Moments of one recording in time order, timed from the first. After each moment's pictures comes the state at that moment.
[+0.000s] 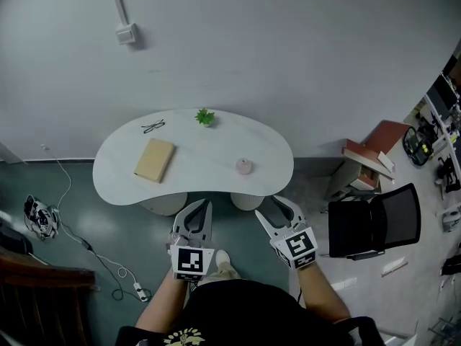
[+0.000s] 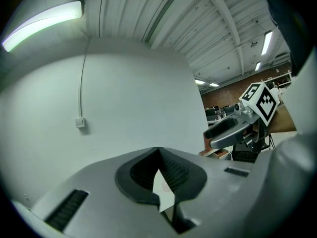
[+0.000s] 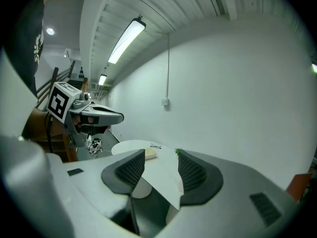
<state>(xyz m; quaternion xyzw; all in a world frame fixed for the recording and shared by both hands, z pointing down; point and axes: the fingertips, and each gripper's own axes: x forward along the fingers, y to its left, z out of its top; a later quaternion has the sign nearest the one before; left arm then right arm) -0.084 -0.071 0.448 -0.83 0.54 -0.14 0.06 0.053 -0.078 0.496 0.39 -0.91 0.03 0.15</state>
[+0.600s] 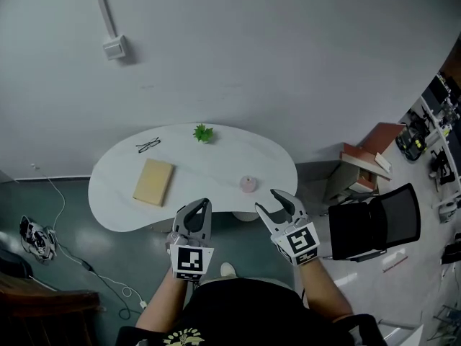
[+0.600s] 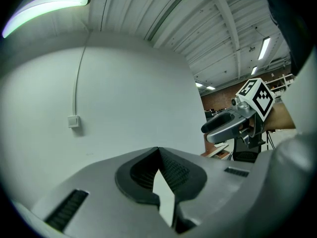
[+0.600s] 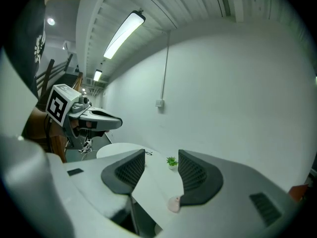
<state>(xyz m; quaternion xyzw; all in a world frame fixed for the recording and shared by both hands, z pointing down) -0.137 -0.172 0.447 -0.85 0.51 -0.14 0.06 0.001 -0.179 0.473 0.42 -0.90 0.00 0.15</state>
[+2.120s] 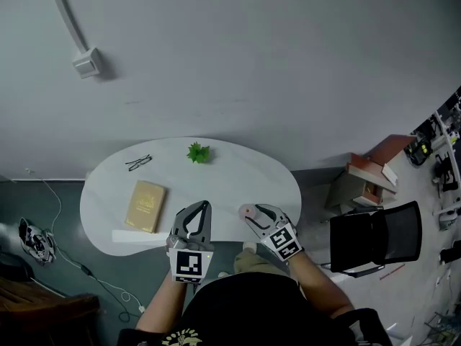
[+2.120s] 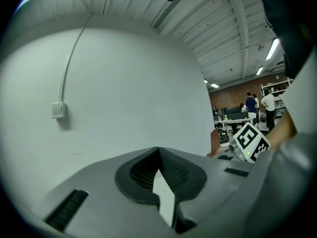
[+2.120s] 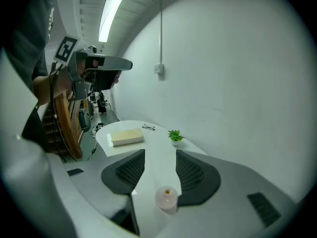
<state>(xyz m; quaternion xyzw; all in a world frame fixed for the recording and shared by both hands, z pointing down) -0.123 -0.354 0.472 -0.84 0.51 -0.15 0.04 -0.007 -0.348 0.637 0.33 -0.91 0.08 0.25</state>
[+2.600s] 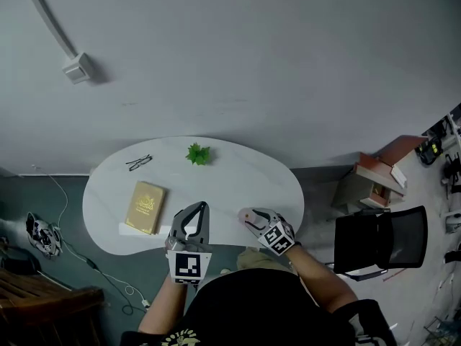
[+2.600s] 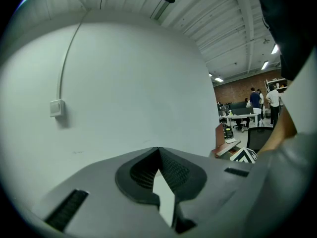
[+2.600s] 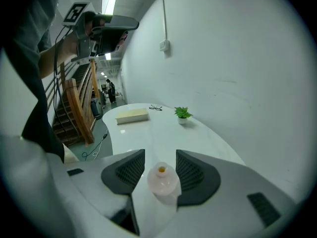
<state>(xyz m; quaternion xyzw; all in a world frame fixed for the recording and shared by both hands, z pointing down) -0.106 -0.393 0.485 -0.83 0.53 -0.17 0.03 0.007 -0.372 0.745 0.24 -0.91 0.09 0.32</state>
